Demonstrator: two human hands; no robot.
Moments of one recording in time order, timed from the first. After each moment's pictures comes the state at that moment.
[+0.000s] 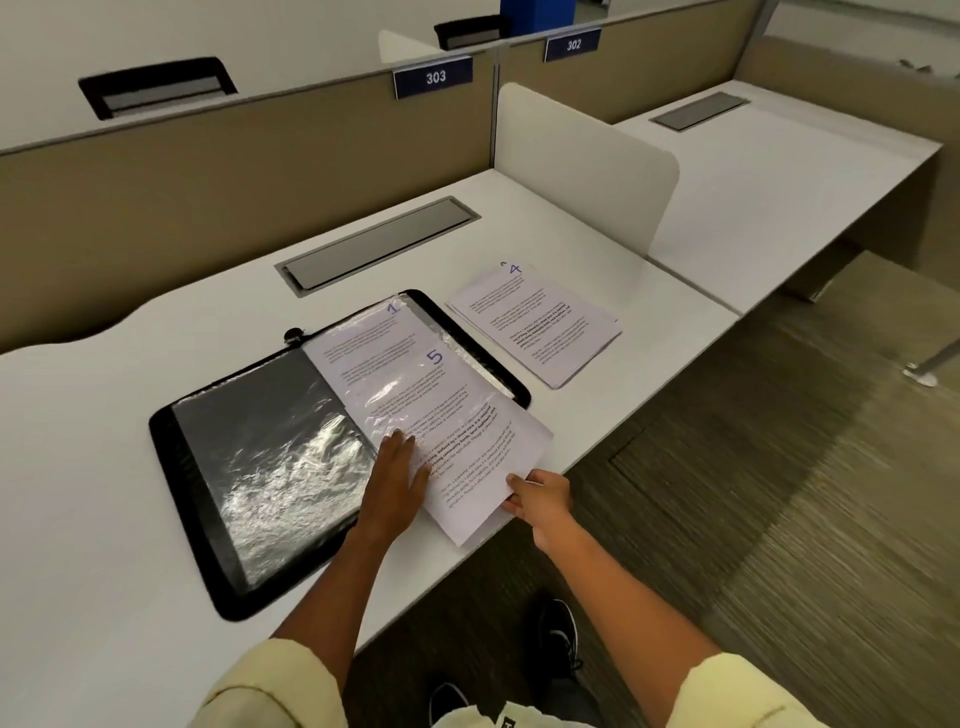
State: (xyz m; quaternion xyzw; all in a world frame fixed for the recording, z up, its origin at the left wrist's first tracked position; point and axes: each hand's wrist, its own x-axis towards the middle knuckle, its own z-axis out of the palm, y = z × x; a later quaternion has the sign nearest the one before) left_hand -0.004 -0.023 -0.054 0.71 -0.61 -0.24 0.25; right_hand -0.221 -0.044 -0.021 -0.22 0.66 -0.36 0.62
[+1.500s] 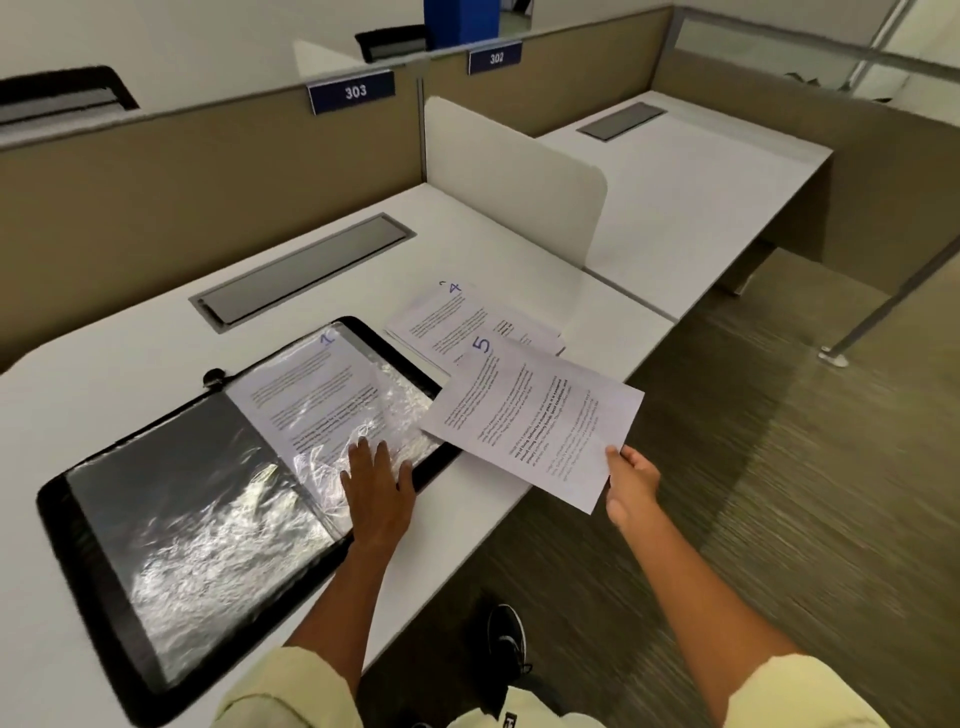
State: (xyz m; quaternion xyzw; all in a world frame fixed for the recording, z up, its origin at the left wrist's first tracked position) left_hand -0.066 -0.083 -0.050 0.77 -0.56 -0.19 0.24; right_hand -0.369 -0.104 0.022 -0.08 0.69 -0.53 0.49
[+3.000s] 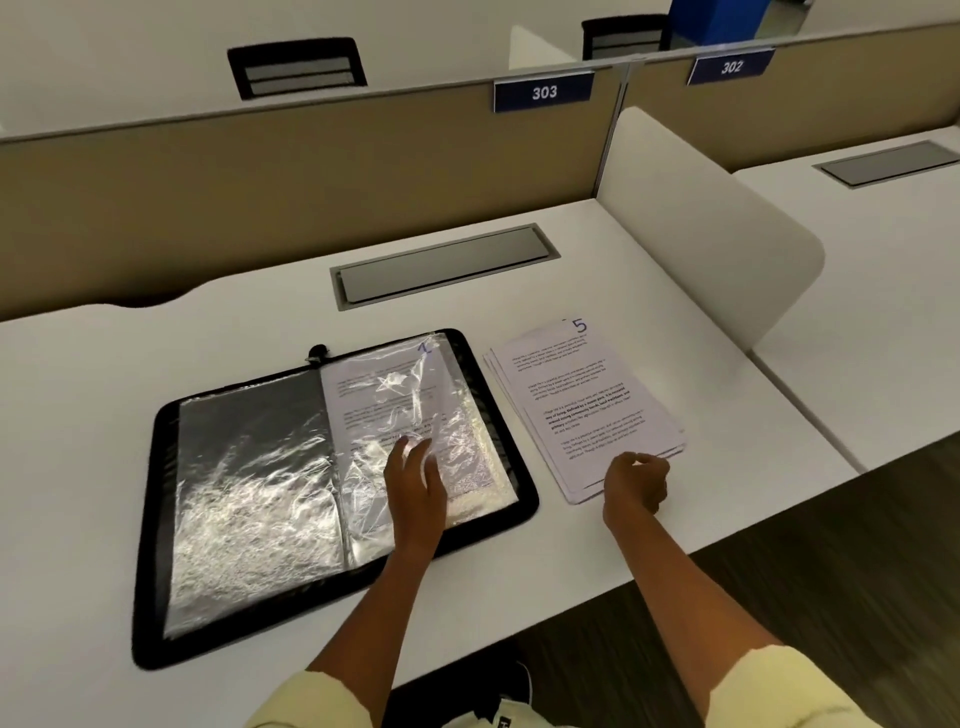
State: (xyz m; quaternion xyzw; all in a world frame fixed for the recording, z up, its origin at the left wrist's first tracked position) left_hand -0.080 -0.158 -0.043 0.81 -0.34 -0.12 0.47; right_hand -0.291 -0.294 -0.005 -0.29 0.78 -0.35 0.42
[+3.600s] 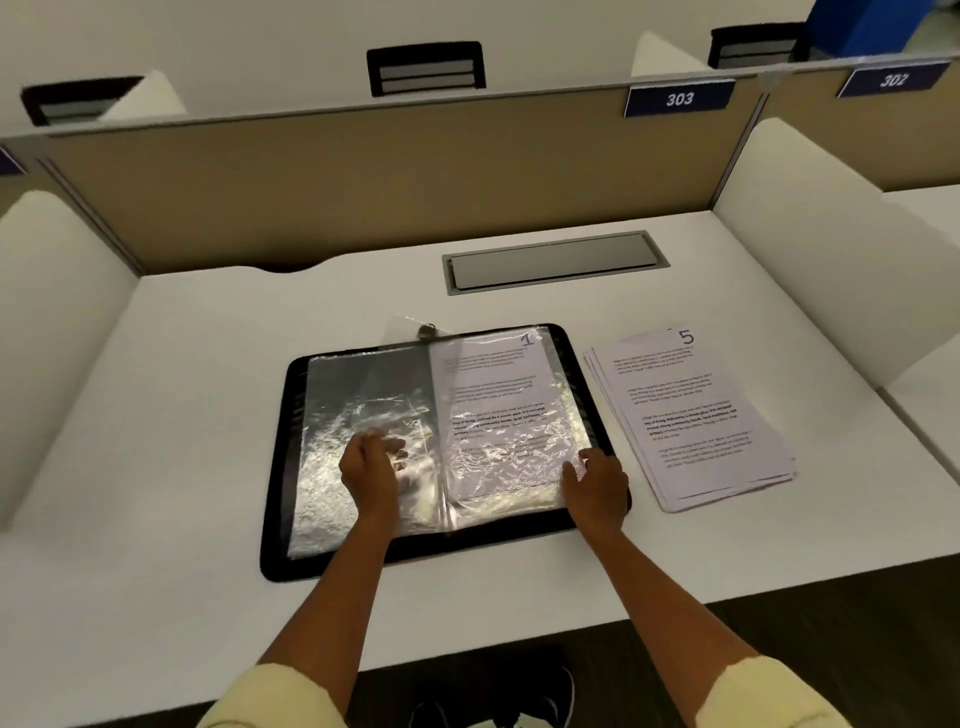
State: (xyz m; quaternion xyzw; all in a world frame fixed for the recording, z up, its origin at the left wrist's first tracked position) left_hand 0.039 -0.057 0.007 0.71 0.00 -0.14 0.69; right_hand -0.176 -0.207 -0.031 -0.71 0.61 -0.18 0.31
